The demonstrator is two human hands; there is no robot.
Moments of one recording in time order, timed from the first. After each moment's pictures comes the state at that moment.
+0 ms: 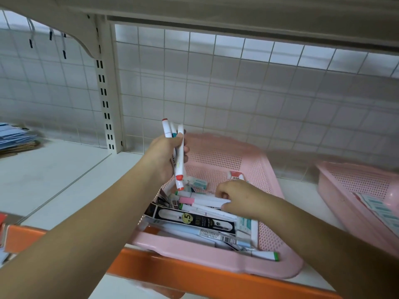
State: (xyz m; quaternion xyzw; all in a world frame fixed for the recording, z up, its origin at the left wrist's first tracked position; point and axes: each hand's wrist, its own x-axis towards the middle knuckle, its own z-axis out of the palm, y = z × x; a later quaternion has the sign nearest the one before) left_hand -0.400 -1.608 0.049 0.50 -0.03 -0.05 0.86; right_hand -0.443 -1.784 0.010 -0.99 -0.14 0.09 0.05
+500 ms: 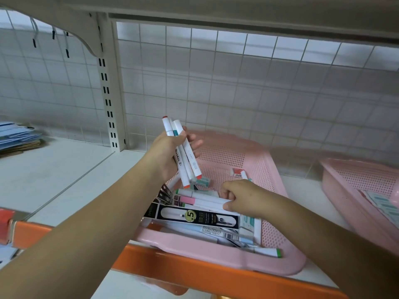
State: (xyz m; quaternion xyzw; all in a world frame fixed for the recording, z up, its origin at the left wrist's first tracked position) left_hand -0.406 -1.608 0.049 0.47 -0.05 -0.07 0.88; right_hand -0.451 -1.784 0.014 -0.98 -0.11 0.10 0.12
